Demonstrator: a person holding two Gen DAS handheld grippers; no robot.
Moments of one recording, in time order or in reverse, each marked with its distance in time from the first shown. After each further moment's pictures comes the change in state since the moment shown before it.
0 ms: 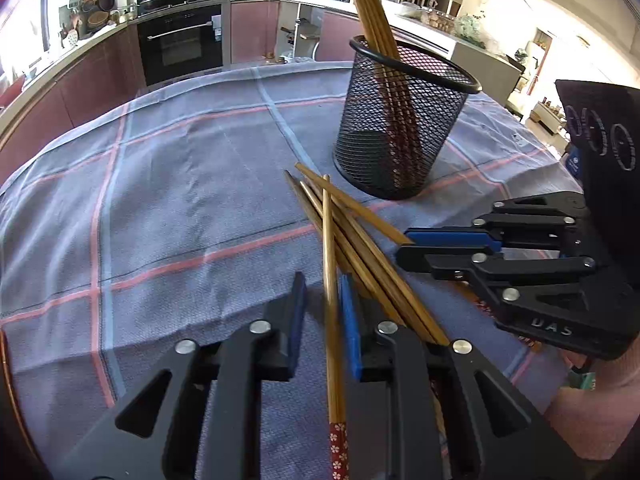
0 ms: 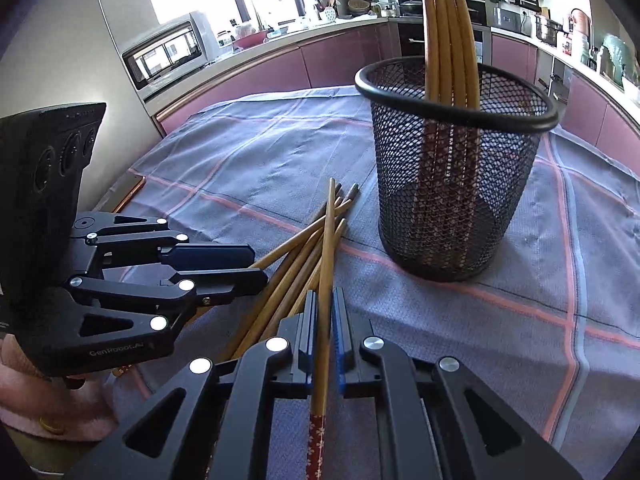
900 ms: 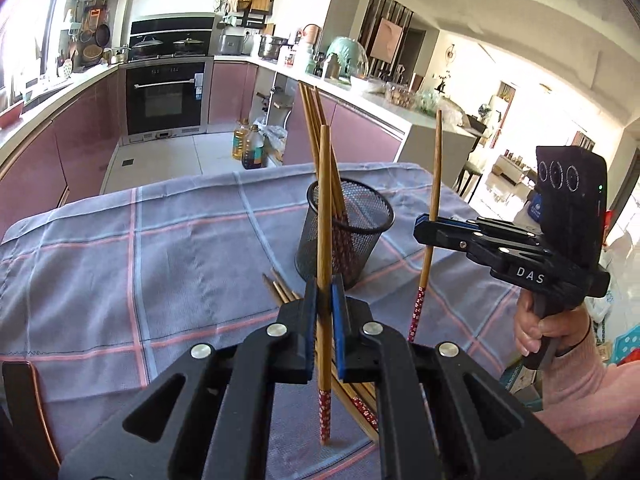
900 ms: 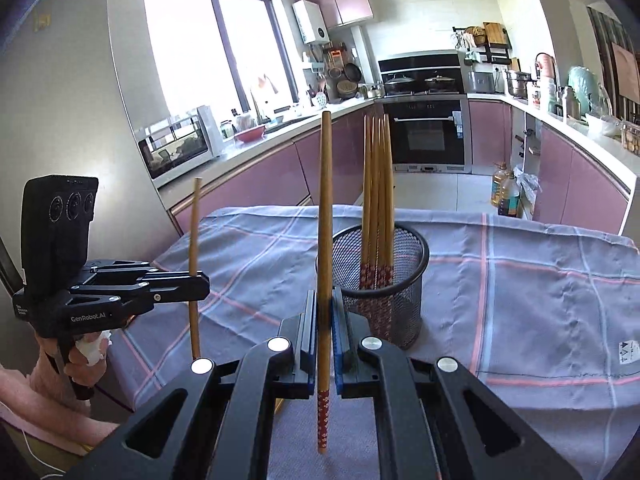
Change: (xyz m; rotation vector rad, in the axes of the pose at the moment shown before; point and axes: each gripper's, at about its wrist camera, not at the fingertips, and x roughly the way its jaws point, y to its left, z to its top) left arm -0.109 0.002 0.032 -0.011 -0.254 -0.151; right arm -0.105 -0.029 0.019 0.042 -0.321 0.004
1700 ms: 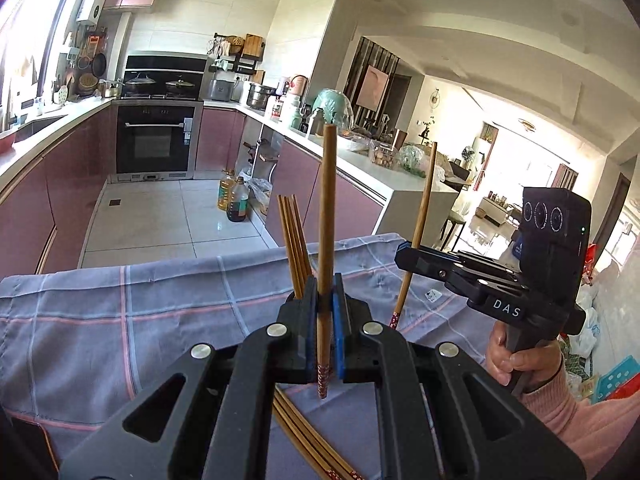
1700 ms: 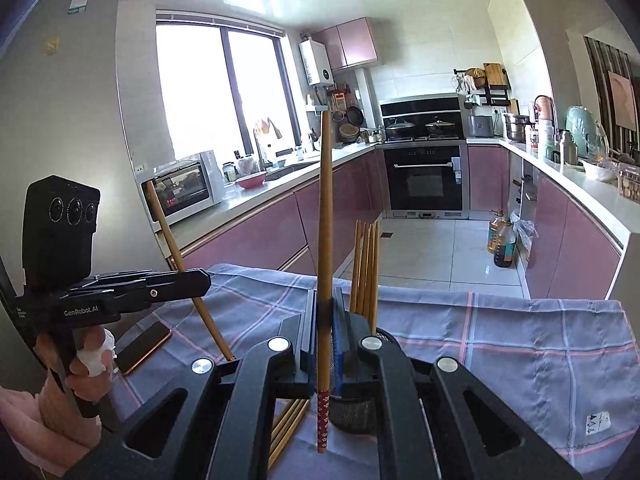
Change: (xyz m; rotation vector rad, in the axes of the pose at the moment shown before) left arm -0.024 -0.013 0.076 -0.004 -0.185 -0.059; right arm -0.019 -0.008 0.066 -0.044 -0.155 -0.013
